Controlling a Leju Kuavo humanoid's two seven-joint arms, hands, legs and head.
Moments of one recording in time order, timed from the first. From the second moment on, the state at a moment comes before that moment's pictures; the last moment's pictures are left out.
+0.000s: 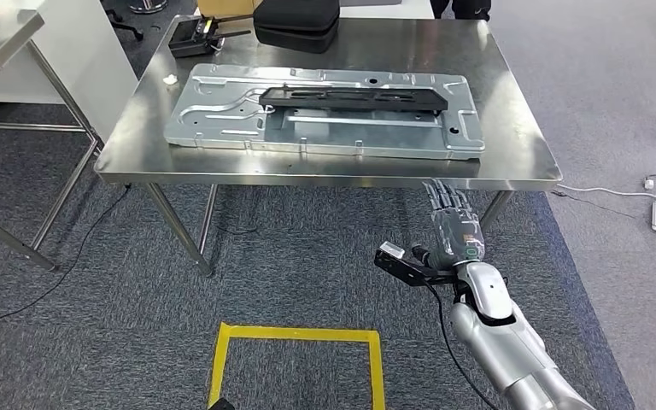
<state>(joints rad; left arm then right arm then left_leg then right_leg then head) -0.13 -0.15 0.44 -0.20 -0.99 -0.10 -0.31 -0.52 -0.20 0.56 -1.04 1.03 -0.40 -0.10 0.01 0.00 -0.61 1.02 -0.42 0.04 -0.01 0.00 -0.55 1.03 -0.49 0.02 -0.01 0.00</state>
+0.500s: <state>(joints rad) -0.13 -0.15 0.44 -0.20 -0.98 -0.10 -0.31 -0.52 -0.20 0.55 -1.04 1.03 -0.40 -0.10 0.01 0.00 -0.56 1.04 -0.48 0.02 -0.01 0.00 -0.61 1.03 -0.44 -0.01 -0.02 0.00</state>
